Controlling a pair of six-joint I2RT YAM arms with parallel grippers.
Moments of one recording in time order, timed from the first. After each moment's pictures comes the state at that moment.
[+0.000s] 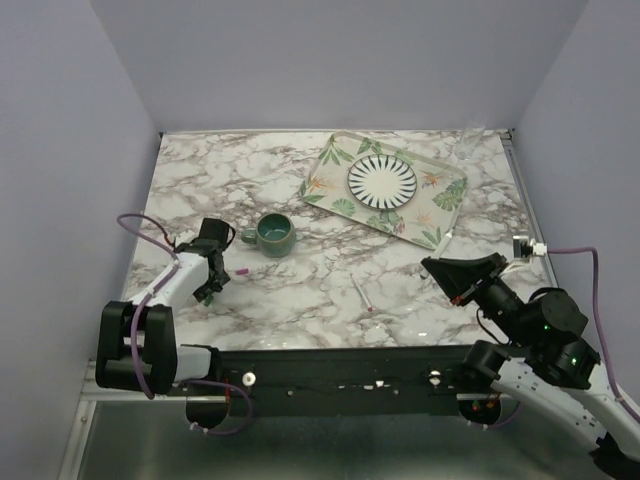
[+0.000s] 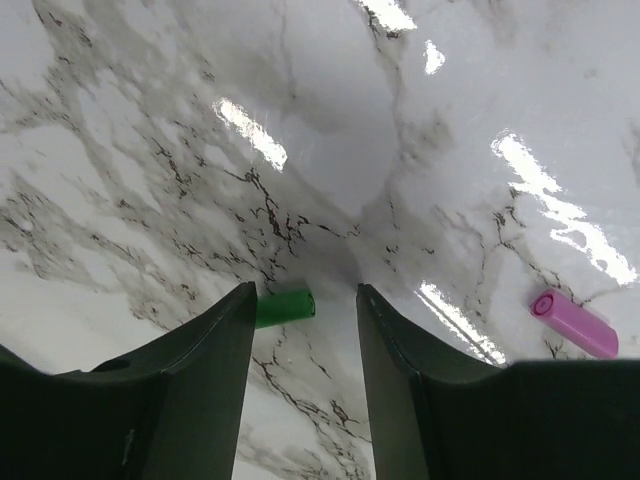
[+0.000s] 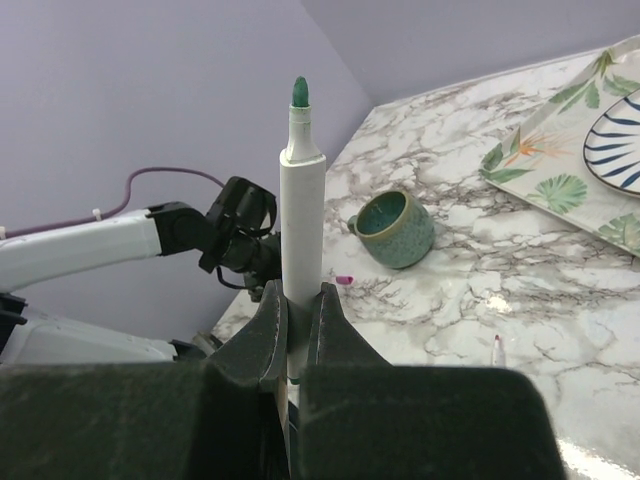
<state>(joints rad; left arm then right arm) -0.11 1.29 0.64 -0.66 -0.43 -0.83 0.88 0.22 0.63 -0.26 0.21 0.61</state>
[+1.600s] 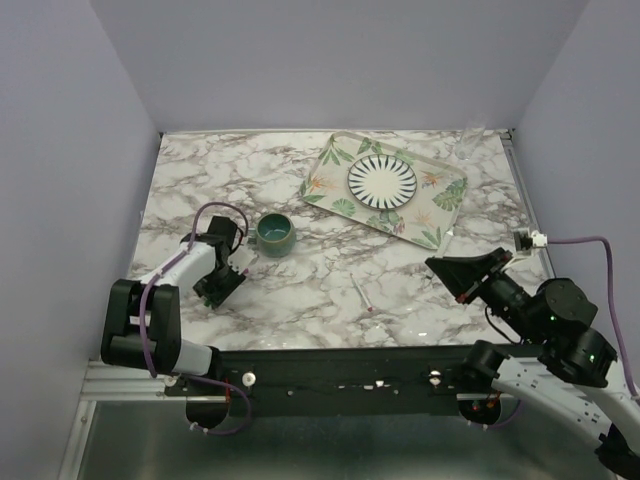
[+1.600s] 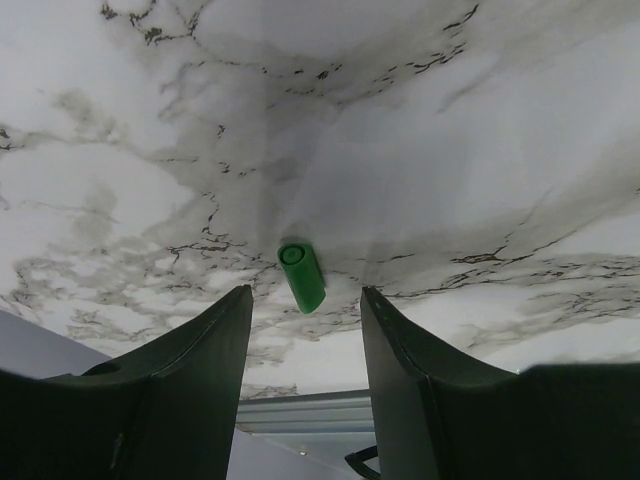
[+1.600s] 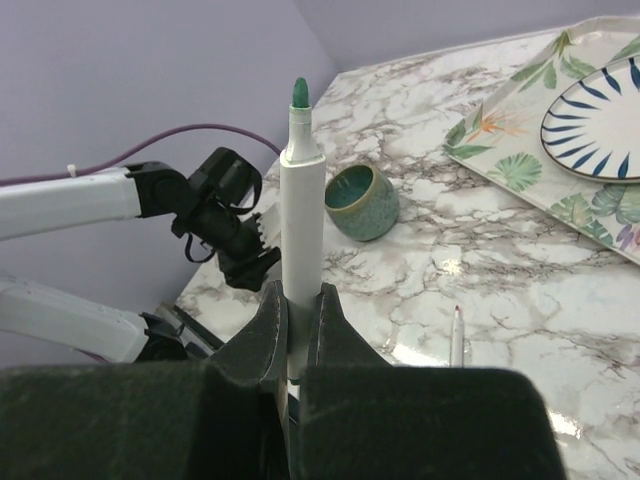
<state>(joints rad) -0.15 1.41 0.74 -0.83 -0.15 0.52 0.88 0.32 0.79 -0.45 0.21 0.56</state>
